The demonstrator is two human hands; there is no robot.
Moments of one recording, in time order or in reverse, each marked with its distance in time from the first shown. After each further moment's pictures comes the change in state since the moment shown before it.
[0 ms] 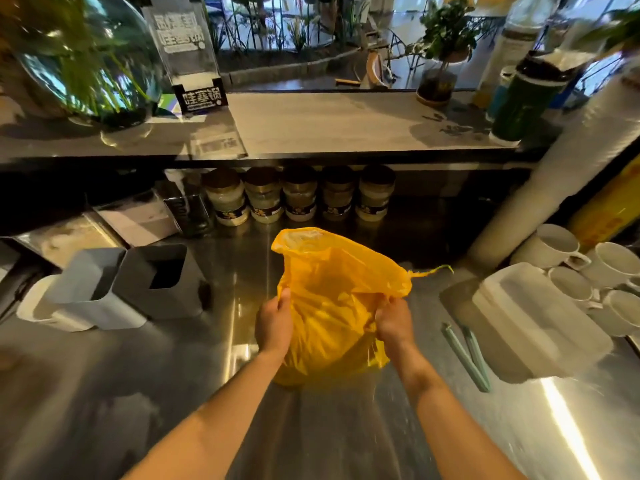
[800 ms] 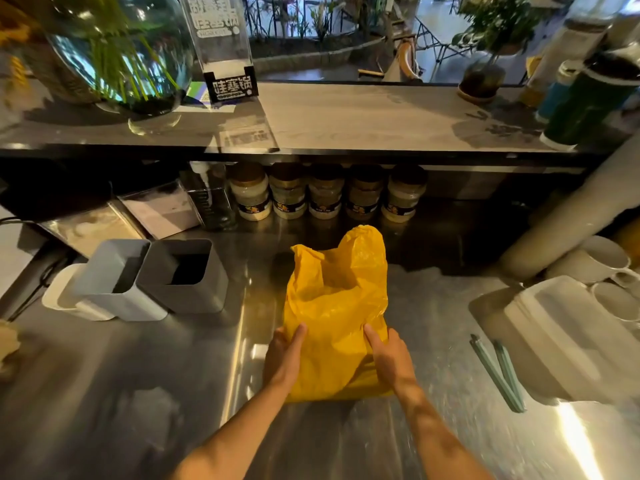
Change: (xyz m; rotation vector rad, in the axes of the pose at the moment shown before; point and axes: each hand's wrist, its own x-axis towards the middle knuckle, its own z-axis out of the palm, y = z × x) left_hand -0.007 -0.063 -0.022 -0.084 -0.244 -0.353; right_hand -0.018 0.051 0.035 -0.463 -0.199 0.132
